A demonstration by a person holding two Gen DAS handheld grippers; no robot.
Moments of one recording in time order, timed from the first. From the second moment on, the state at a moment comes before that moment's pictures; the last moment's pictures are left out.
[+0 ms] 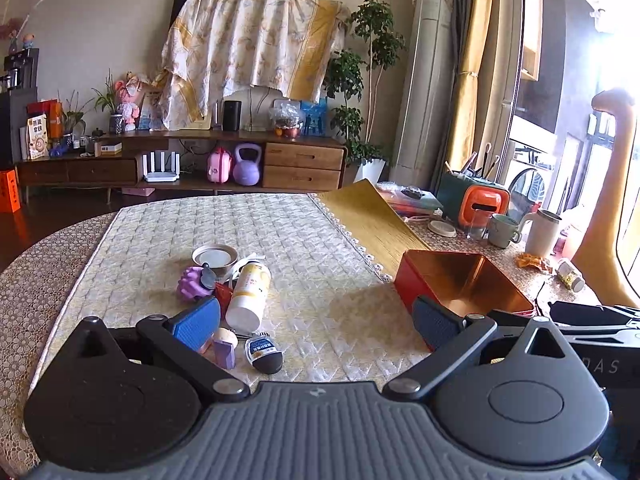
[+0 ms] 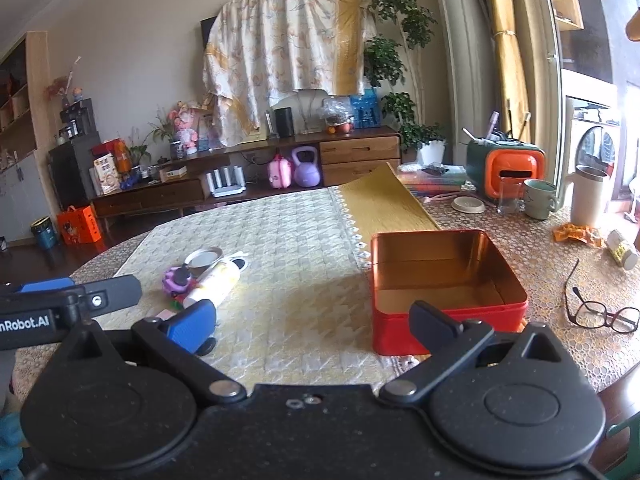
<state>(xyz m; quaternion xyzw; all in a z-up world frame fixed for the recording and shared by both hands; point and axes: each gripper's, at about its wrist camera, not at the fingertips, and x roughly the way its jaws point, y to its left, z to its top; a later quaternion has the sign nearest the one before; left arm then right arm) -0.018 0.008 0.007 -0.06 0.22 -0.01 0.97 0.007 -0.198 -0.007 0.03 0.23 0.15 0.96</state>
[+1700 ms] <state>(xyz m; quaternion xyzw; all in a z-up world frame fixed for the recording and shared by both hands) 0.051 0.090 -0.107 0.00 0.31 0.01 0.95 0.117 -0.097 -0.063 -0.08 0.33 0.32 0.88</state>
